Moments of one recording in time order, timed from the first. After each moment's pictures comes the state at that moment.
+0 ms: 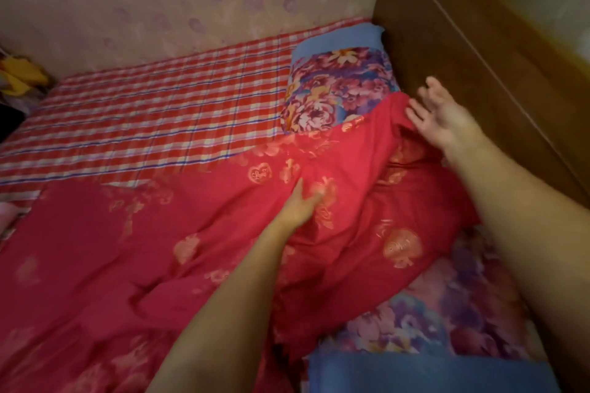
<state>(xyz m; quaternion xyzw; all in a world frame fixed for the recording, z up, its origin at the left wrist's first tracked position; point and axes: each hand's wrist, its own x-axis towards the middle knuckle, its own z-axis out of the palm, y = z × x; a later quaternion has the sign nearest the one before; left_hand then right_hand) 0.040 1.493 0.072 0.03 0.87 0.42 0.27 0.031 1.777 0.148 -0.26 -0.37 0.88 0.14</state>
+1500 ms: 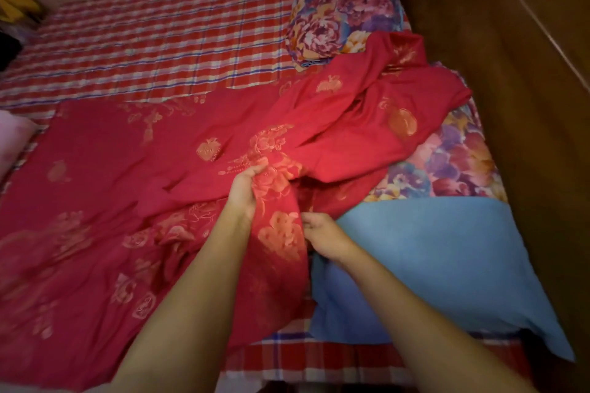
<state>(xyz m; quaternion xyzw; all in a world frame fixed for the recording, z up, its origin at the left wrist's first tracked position) 0.243 1.329 0.074 -0.17 0.64 0.70 0.25 0.348 1.444 0.018 -0.10 -0.65 0.73 -0.18</state>
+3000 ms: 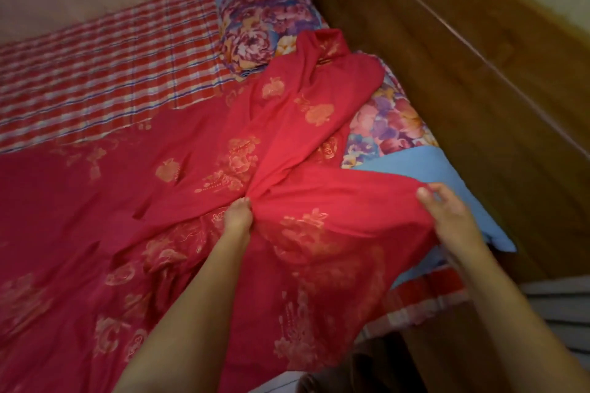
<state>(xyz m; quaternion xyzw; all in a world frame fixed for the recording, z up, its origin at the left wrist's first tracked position) 0.284 1.316 0.006 -0.20 0.77 0.55 0.25 0.514 1.554 0.072 -0.34 -0.63 0.66 0.23</state>
